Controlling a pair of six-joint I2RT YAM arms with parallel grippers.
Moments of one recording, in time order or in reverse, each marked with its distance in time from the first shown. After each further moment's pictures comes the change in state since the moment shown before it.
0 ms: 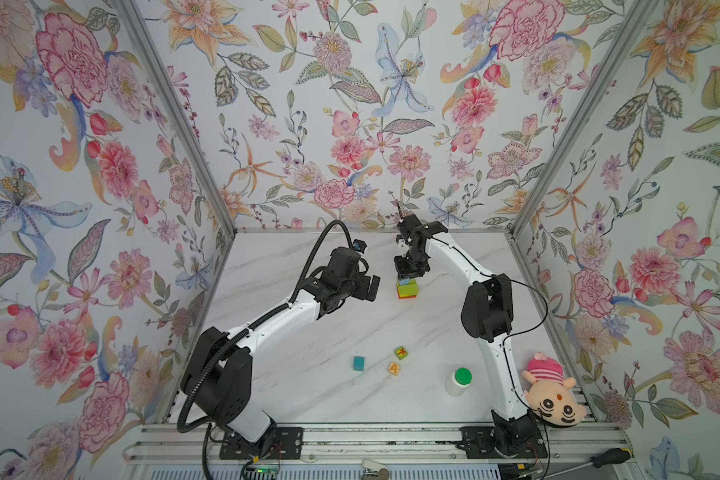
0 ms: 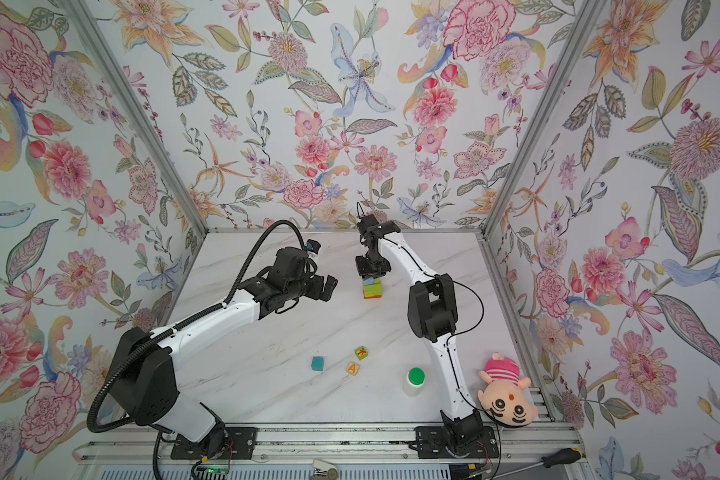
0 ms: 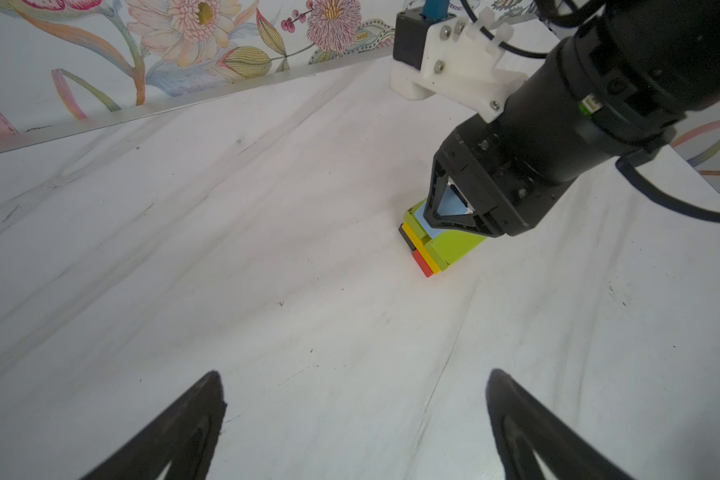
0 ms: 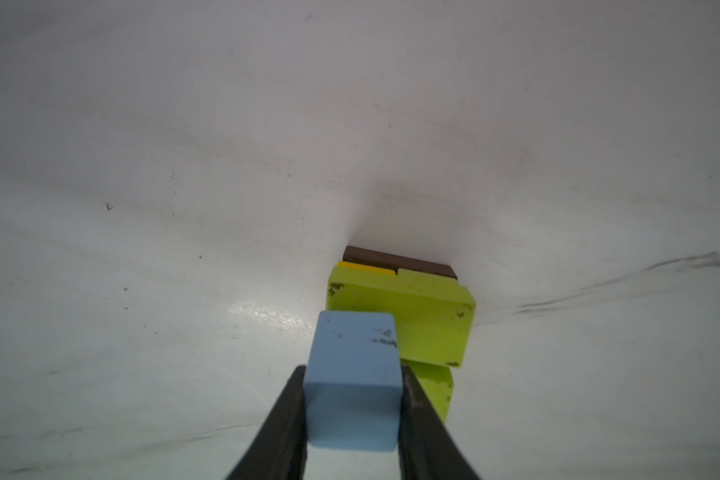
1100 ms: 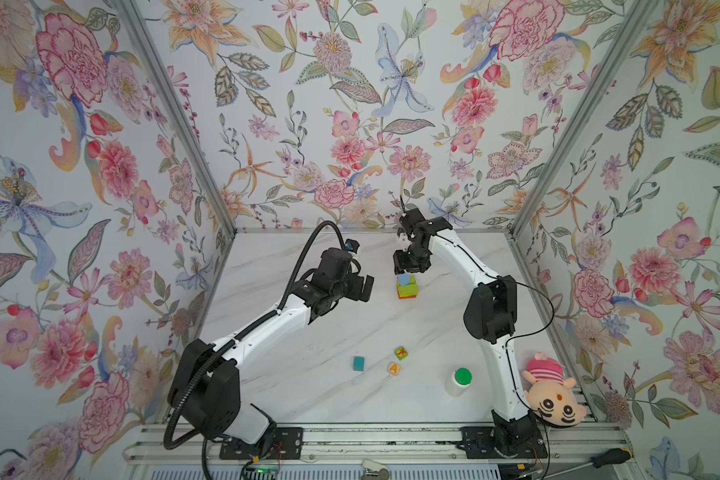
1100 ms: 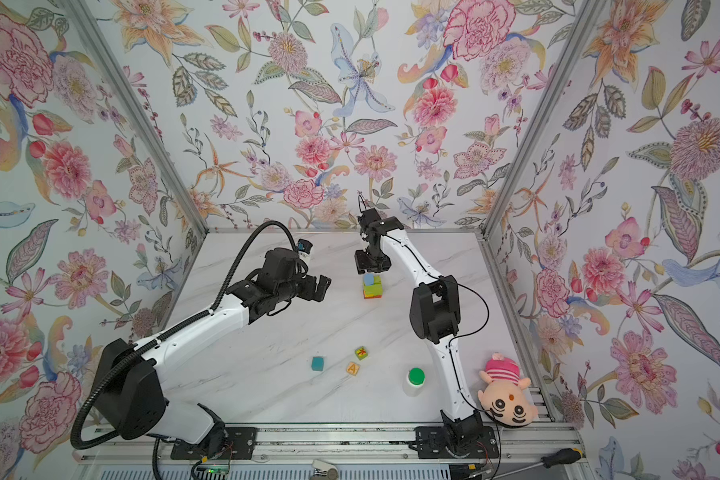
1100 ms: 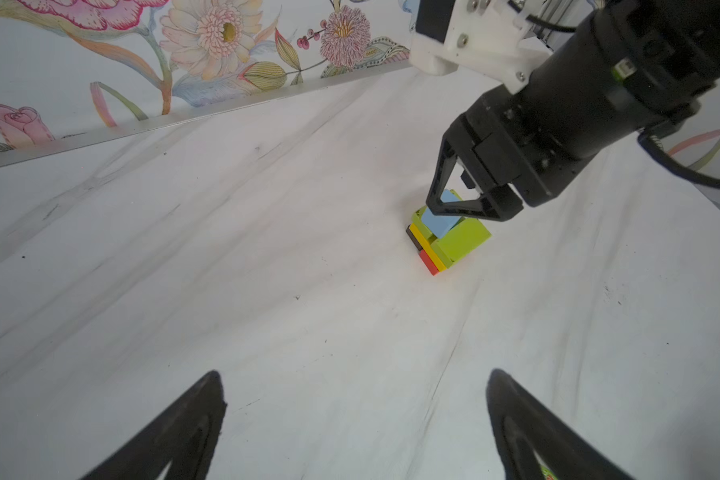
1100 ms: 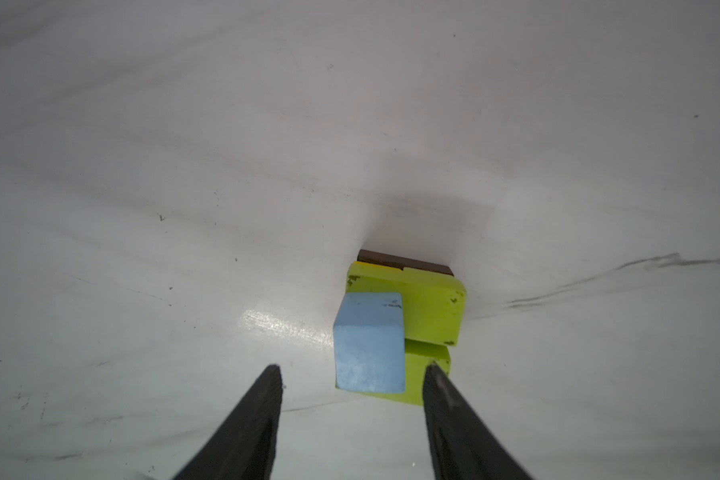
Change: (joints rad) left arm 0.020 -0.101 -0.063 -0.008 0.001 0.002; right arm -0.002 -0.050 0.026 -0.003 -0.020 0.019
